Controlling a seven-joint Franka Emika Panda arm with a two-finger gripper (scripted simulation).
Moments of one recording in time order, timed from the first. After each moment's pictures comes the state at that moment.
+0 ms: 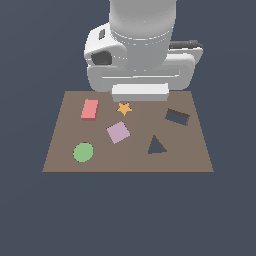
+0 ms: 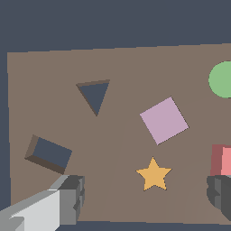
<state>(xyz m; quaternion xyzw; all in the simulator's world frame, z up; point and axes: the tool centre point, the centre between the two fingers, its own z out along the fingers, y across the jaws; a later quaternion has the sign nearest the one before) -0.011 0.026 0.151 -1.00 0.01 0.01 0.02</state>
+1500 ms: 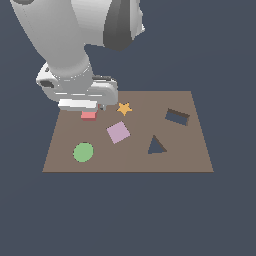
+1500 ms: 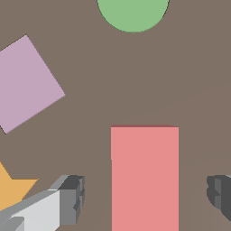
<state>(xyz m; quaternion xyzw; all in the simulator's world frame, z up) -0.056 -0.130 0.050 -1.00 0.04 0.00 0.00</state>
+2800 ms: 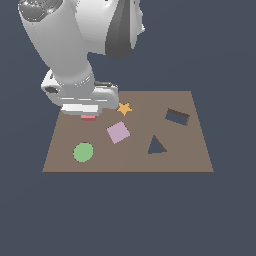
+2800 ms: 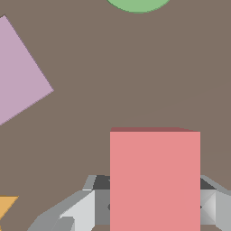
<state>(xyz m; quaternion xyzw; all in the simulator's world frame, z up) -0.055 -0.130 0.030 -1.00 0.03 0.00 0.00</state>
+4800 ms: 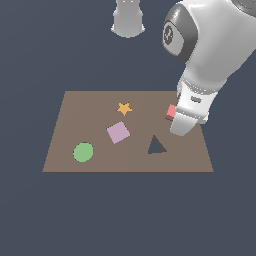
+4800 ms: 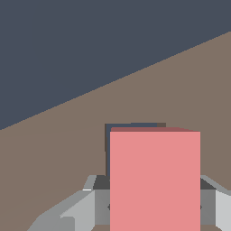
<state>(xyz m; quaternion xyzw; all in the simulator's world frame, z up) -0.030 0.168 0.040 -0.84 -0.55 0.00 0.00</state>
